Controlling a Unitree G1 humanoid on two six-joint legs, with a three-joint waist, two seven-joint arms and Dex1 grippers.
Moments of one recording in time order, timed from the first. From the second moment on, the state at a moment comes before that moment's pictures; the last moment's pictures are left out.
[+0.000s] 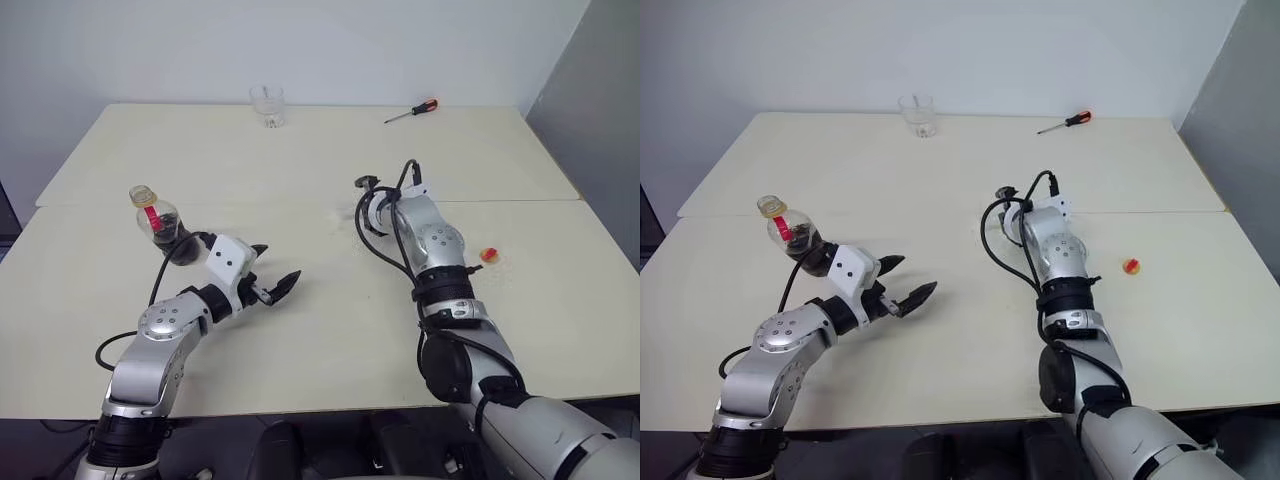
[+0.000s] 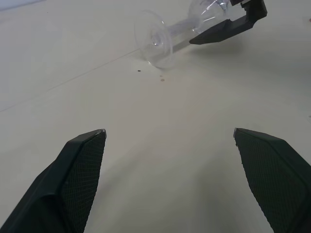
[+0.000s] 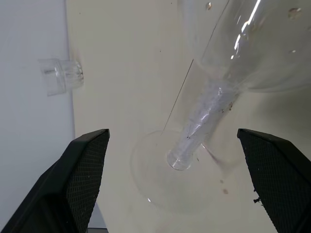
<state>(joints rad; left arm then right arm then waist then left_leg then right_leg) -0.15 0.52 0.05 -0.28 -0.29 0.45 -0.60 -1.06 0.15 -0.39 0.73 1.26 0.31 -0.64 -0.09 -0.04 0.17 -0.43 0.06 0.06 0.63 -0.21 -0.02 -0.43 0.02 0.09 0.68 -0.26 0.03</state>
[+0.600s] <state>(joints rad) -0.14 0.53 0.06 -0.30 -0.29 0.45 -0.57 -1.15 0.16 -0.47 1.00 1.07 0.17 -0.52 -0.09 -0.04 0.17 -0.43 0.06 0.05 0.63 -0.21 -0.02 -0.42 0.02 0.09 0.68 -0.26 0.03</state>
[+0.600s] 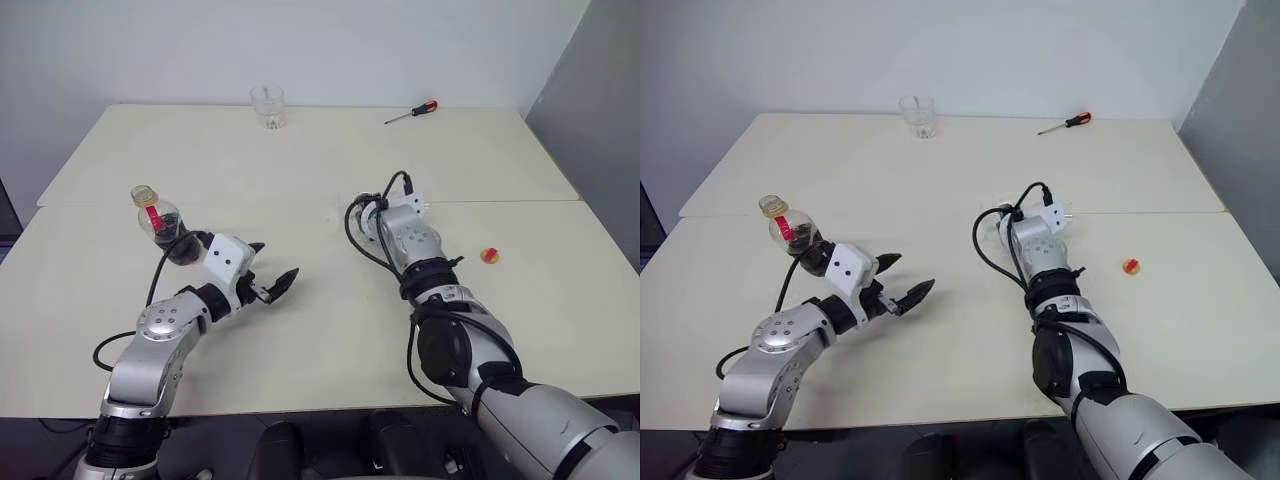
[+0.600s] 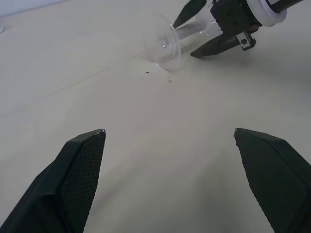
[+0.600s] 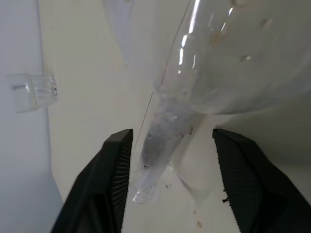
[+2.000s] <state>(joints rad) 0.04 0.50 0.26 -0.37 -0.56 0.58 -0.62 -0.74 0.13 0.25 0.58 0.21 -0.07 0.39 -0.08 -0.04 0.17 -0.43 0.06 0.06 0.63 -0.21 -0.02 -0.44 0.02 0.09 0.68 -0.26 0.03</state>
